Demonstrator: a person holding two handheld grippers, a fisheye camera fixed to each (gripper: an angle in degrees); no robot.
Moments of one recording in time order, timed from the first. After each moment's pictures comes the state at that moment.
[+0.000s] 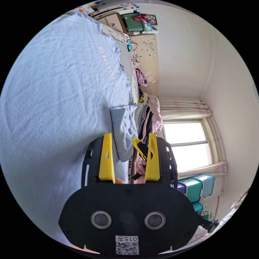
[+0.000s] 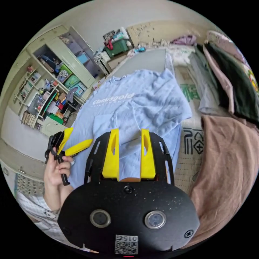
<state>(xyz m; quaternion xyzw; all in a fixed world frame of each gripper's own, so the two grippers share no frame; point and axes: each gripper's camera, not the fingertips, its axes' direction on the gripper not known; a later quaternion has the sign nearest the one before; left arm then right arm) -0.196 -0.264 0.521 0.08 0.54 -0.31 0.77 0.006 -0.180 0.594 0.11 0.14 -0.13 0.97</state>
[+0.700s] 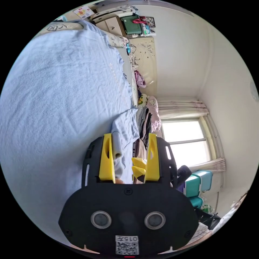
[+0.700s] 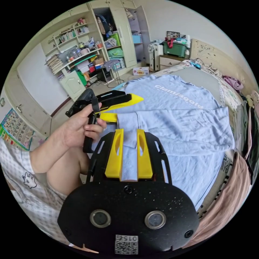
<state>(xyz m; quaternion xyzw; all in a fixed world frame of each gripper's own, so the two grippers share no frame) -0.274 -0.209 0.512 0.07 0.55 -0.30 0.78 -0.117 -0.003 0.743 0.07 0.19 -0.37 0.91</state>
